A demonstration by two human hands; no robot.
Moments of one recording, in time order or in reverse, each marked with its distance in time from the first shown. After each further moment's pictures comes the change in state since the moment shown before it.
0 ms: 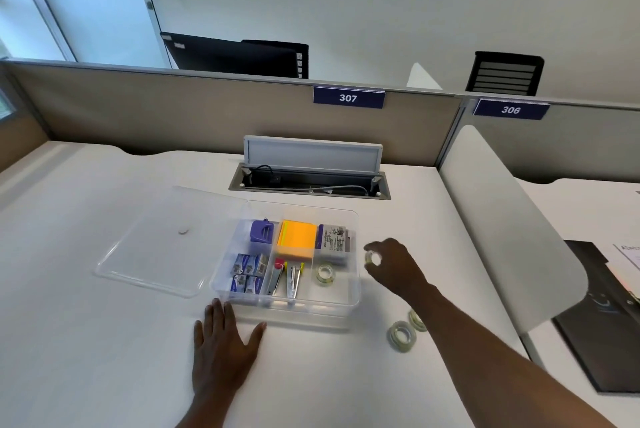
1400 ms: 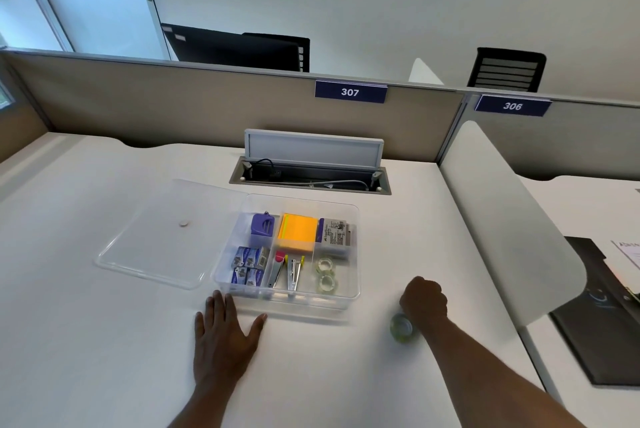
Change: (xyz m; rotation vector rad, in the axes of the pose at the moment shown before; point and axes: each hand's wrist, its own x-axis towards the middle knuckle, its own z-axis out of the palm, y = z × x) left_hand -0.001 0.000 -0.001 -0.004 0.013 0.012; right_hand -0.052 0.030 0.014 -0.292 -0.160 0.662
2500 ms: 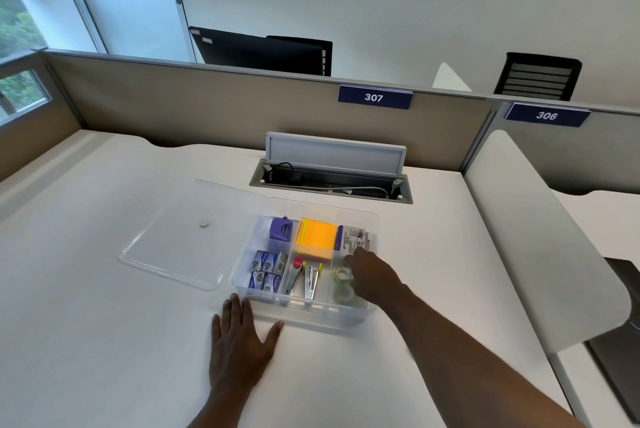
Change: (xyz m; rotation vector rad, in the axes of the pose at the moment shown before) left_hand 0.000 0.001 -0.001 -0.013 0.012 -0.005; right_hand -0.001 -0.117 -0.005 -0.139 0.012 -0.865
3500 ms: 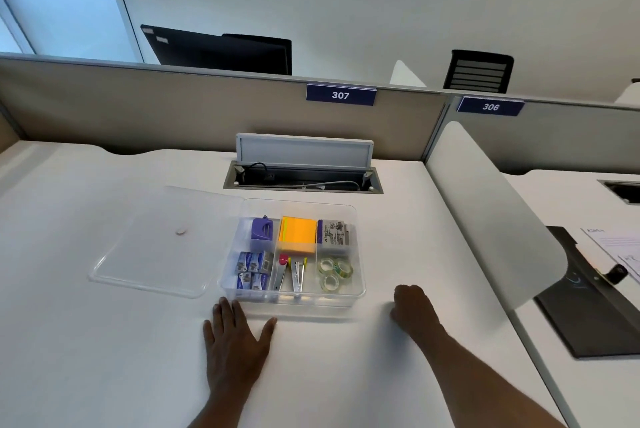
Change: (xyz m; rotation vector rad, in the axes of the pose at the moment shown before) left_hand -0.003 0.001 -0.011 -0.042 -0.053 0.013; right_hand -0.105 0.039 0.033 0.131 0.065 0.688
